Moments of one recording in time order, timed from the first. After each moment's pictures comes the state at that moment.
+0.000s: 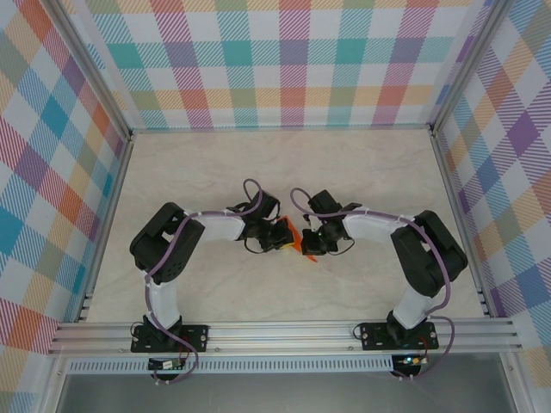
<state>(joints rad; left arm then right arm) -0.67 1.91 1.02 -0.12 0.48 -0.97 0.60 1.70 0.92 -0.51 -0.37 0.50</state>
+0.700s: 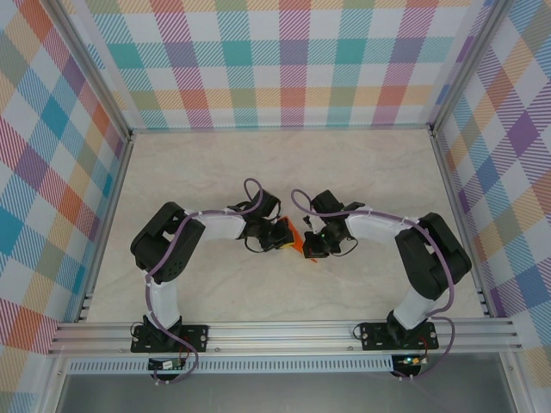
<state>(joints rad) -0.67 1.92 1.04 -0.15 0.48 -0.97 0.60 1.67 0.92 -0.58 -0.41 0.41</state>
